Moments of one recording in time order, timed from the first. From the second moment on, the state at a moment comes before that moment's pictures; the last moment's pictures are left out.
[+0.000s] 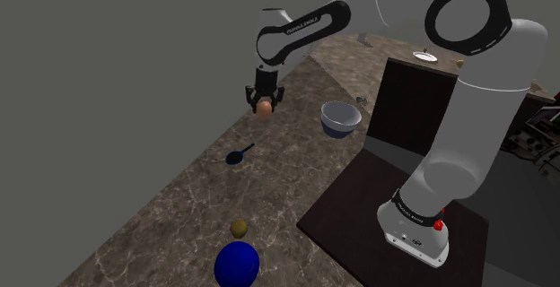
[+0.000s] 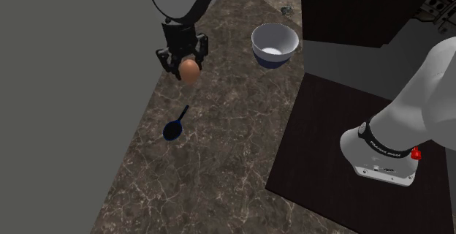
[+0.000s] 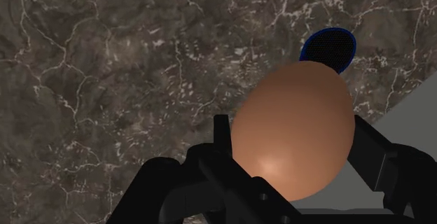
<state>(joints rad) -0.05 0.25 0.16 -1.95 0.10 2.13 0.55</state>
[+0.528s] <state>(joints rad) -0.15 0.27 0.09 -1.90 0.10 2.08 0.38</state>
